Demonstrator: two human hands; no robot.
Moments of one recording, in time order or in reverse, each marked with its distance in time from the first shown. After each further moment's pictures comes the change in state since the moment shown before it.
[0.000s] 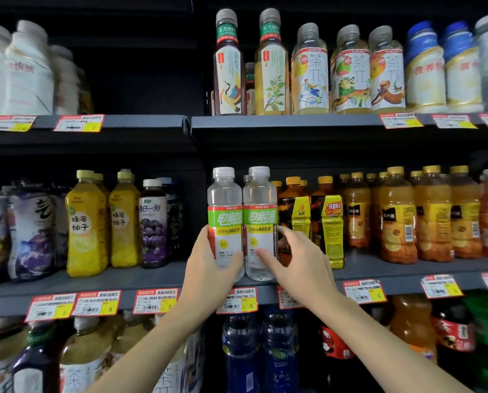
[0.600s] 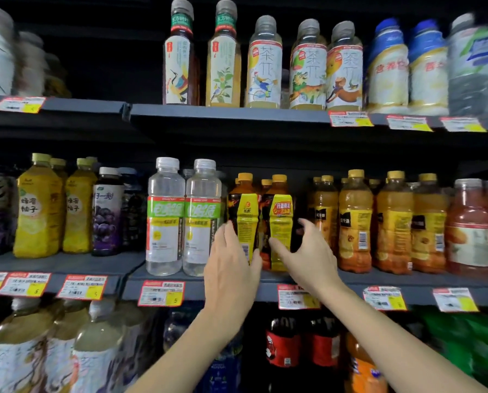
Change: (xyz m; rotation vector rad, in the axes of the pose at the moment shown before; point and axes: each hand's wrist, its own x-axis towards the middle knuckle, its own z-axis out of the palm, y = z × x) left_hand -0.024 0.083 0.145 0.371 0.198 0.096; right_hand 0.025 0.128 -0.041 0.141 -0.027 0.210
